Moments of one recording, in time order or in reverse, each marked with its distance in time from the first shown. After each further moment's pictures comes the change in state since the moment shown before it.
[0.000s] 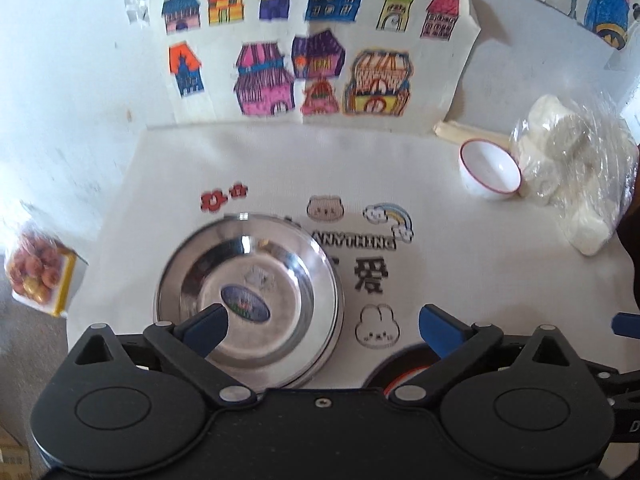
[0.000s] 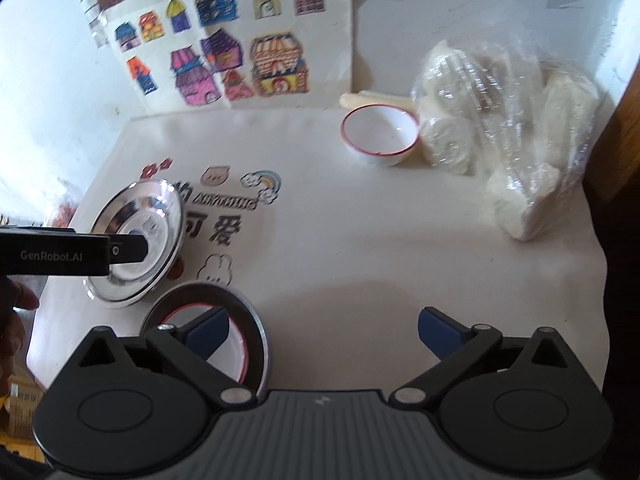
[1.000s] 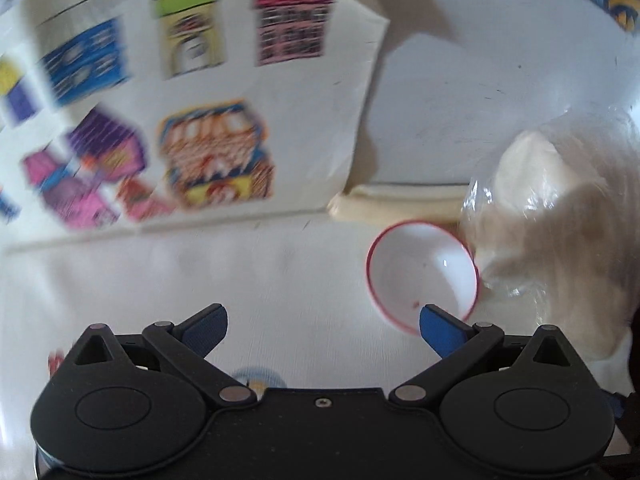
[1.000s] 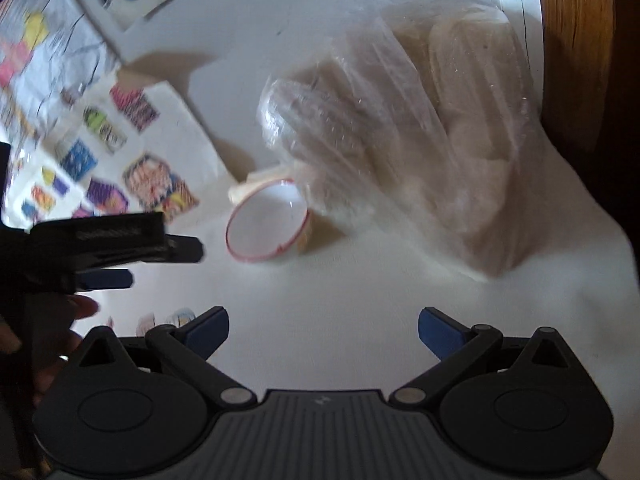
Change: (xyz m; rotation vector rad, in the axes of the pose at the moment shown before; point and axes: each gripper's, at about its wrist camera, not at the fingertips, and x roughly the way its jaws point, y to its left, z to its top) left arm 0.132 -0.116 0.125 0.155 0.032 -0.126; right arm 0.073 -0.116 0.036 0.412 -0.203 0.095
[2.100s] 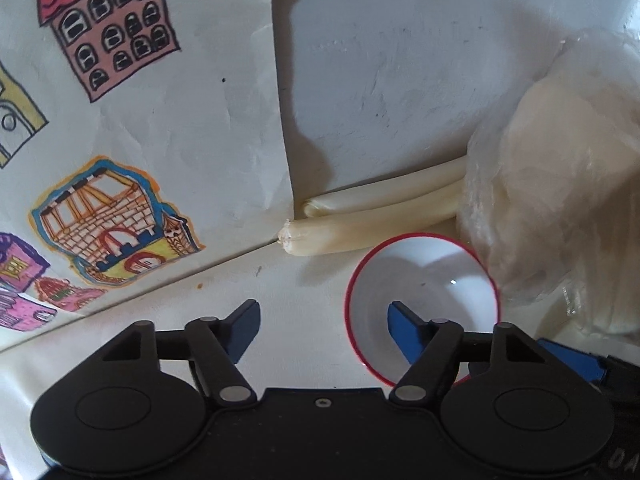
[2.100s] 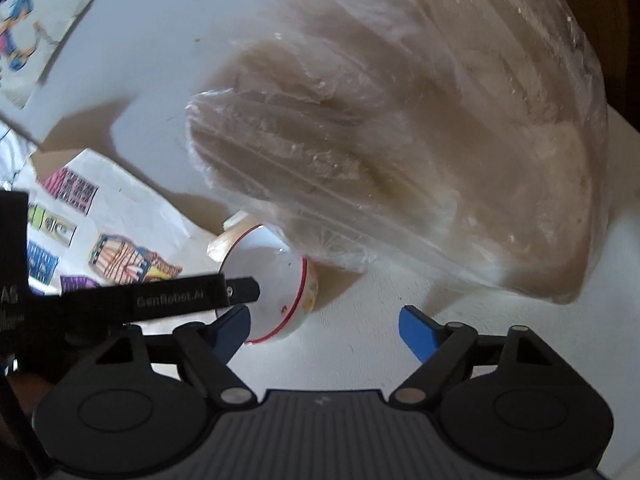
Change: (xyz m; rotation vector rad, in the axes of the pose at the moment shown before) left arm 0.074 -0.037 0.045 0.248 0.093 -0.036; right arm 0.084 -0.005 0.033 0.299 -0.005 0.026
